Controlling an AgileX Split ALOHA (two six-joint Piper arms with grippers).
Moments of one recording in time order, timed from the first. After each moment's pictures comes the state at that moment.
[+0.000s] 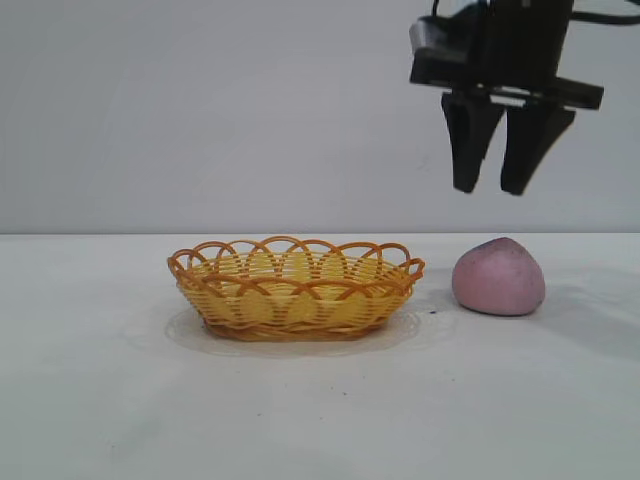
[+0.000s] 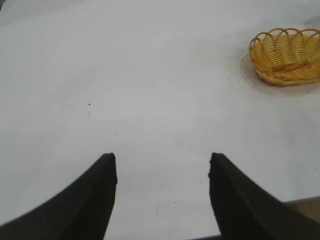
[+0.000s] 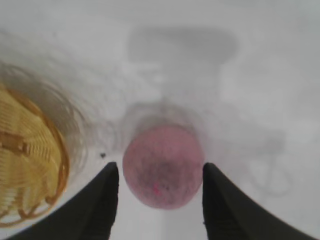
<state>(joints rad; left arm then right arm) -0.10 -0.02 -0.48 -0.01 1.12 0.01 0.33 2.06 -1.58 0.14 1.09 -0.12</state>
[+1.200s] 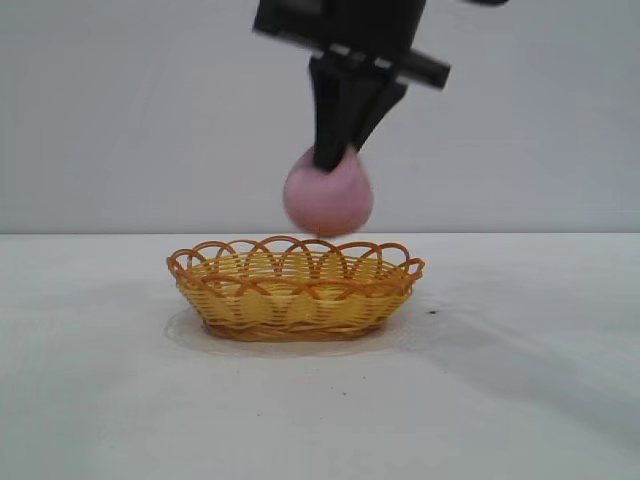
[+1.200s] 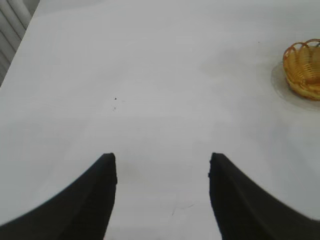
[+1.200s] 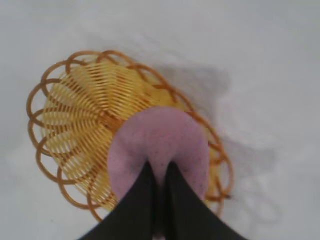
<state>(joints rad) 0.02 -0.02 -0.48 -0.01 1.12 0.02 0.62 2.05 -1.58 0.21 0.92 -0.24</state>
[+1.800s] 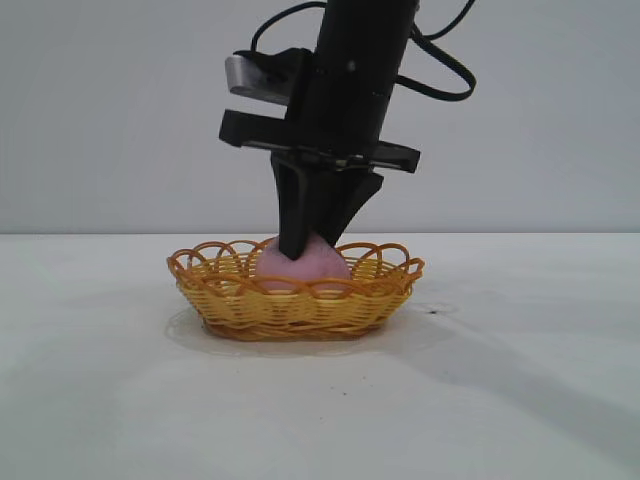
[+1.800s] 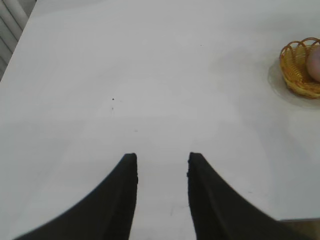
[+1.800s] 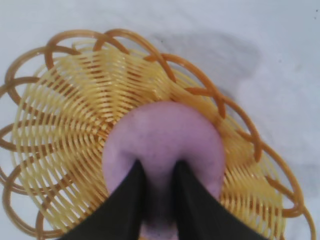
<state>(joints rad) 0.02 -0.02 -0.48 -0.01 1.12 0.02 0.63 2.11 -1.58 0.23 0.87 -0.22</state>
